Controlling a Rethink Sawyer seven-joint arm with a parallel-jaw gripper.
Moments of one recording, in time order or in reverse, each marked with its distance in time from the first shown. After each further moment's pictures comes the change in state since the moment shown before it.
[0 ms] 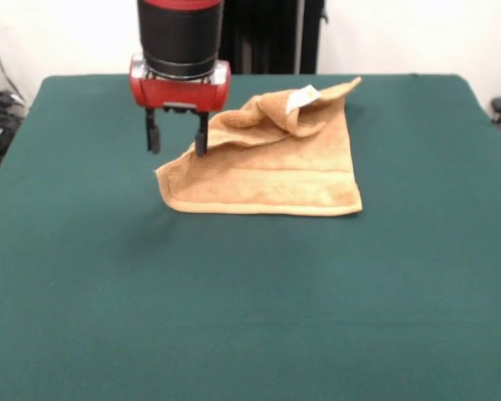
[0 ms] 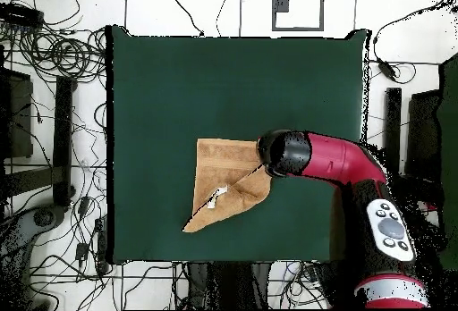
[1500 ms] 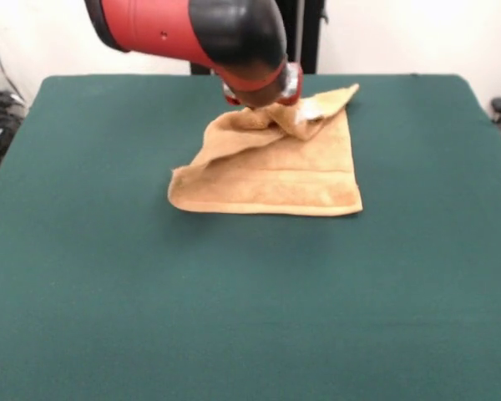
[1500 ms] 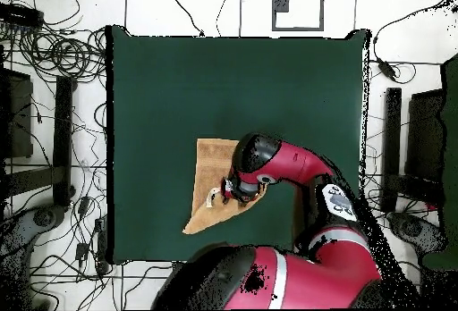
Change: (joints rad) arm 0.116 0.245 -0.085 -0.024 0.219 0.512 0.000
